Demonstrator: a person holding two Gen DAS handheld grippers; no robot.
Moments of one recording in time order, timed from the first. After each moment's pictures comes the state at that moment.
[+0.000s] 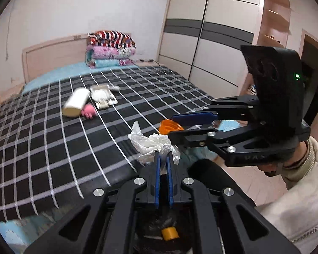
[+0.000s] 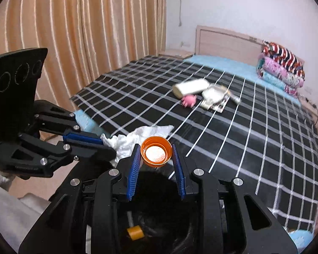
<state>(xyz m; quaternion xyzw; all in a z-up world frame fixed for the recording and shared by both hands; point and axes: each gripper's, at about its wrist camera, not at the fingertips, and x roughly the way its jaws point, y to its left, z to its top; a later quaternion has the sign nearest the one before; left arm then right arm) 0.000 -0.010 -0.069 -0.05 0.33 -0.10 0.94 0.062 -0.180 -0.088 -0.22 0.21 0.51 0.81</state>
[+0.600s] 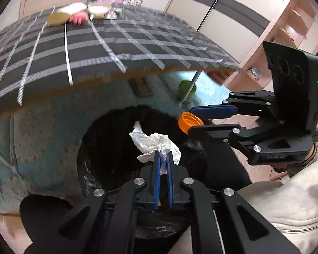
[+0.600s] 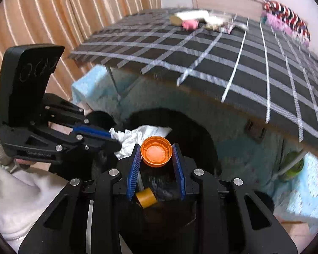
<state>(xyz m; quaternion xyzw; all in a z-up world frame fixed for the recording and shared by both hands) 0.007 -0.017 -0.189 -0.14 0.46 -0.12 0.87 0.075 -0.198 -0.188 -0.22 0.34 0.48 0.78</state>
